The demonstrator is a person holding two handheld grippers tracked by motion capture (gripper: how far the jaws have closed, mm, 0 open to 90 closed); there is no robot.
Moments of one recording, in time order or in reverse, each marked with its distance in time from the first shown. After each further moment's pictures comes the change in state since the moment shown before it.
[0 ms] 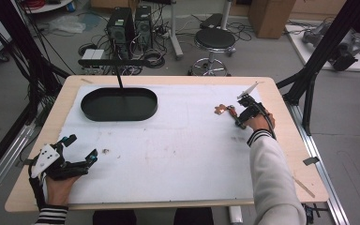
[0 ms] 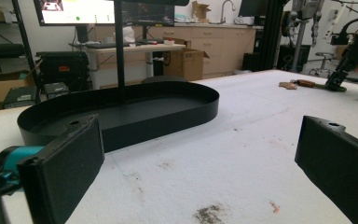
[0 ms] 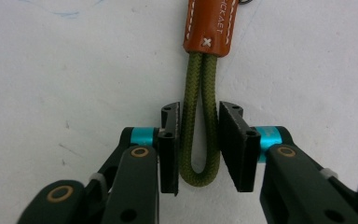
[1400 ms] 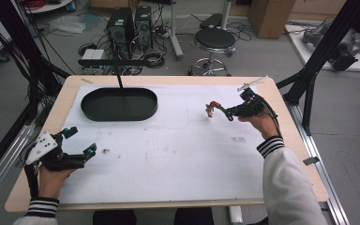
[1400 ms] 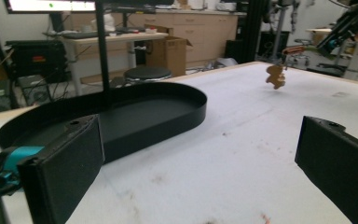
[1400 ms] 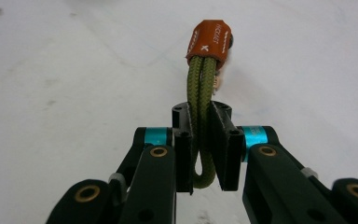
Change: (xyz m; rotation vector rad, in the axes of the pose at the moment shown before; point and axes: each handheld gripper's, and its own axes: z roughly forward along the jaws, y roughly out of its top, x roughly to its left) left arm 0.012 0.038 0.013 0.058 -0.112 0.012; right arm 0.038 -0.010 -0.065 -0.396 0.321 -0.247
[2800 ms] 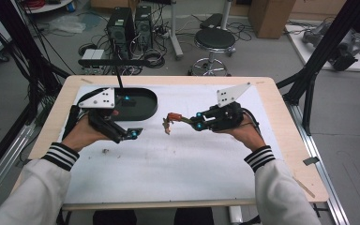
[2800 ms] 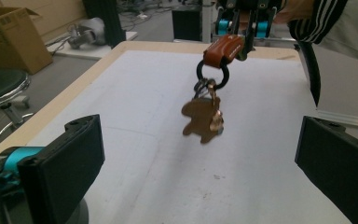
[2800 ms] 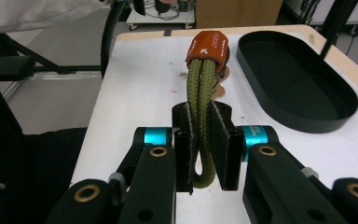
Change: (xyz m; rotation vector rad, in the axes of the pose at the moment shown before) left arm -0.060 0.121 0.132 0.249 -0.584 0.207; right arm 0.113 0.030 0.000 -0.311 0.425 -0.524
